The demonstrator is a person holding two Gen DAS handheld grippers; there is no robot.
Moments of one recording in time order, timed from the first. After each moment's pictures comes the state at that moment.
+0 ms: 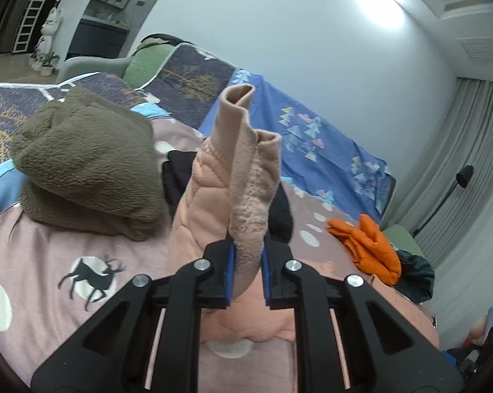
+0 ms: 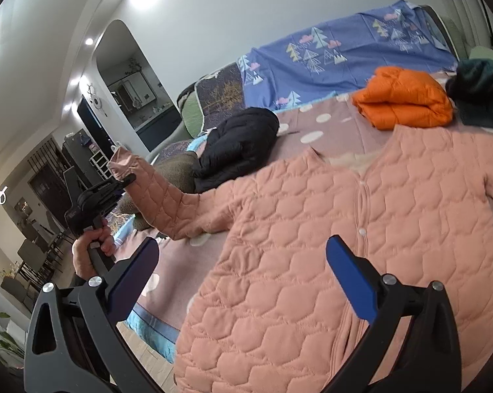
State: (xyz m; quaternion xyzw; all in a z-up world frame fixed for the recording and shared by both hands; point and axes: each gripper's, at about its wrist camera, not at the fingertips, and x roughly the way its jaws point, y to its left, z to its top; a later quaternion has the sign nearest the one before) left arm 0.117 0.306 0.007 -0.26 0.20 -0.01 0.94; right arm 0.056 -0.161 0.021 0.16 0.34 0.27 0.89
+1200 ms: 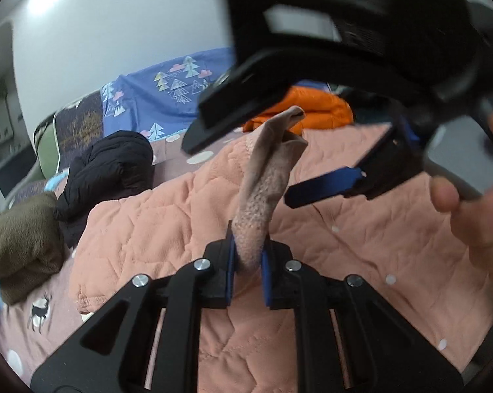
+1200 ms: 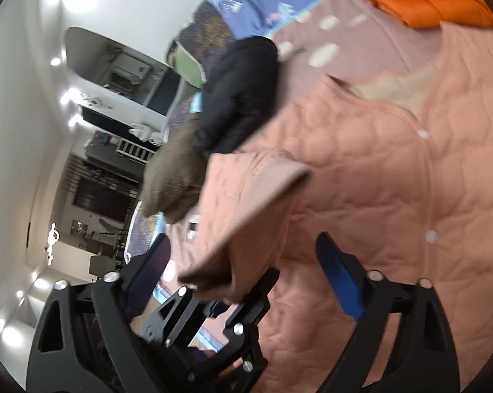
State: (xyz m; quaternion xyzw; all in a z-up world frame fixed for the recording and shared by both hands) left arm 0.106 -0.007 -0.059 0.13 0.26 -0.13 0.95; right arm 0.199 -0.146 -0.032 0.29 0.53 0.31 0.73
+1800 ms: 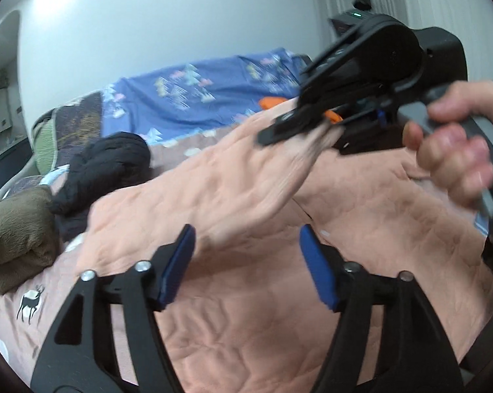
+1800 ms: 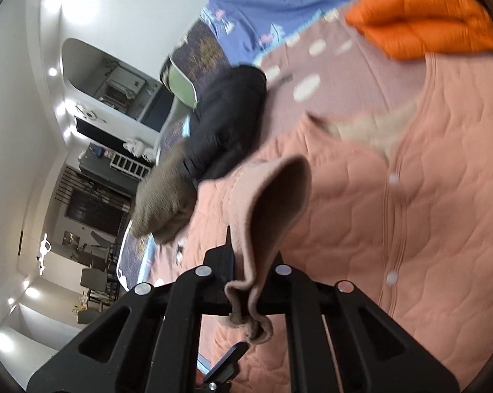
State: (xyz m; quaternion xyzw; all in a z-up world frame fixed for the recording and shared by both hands) left arm 0.090 0.019 -0.051 0.08 0.23 -0.13 0.96; right arm 0.223 -0.179 -0.013 0.29 0.49 0.29 0.77
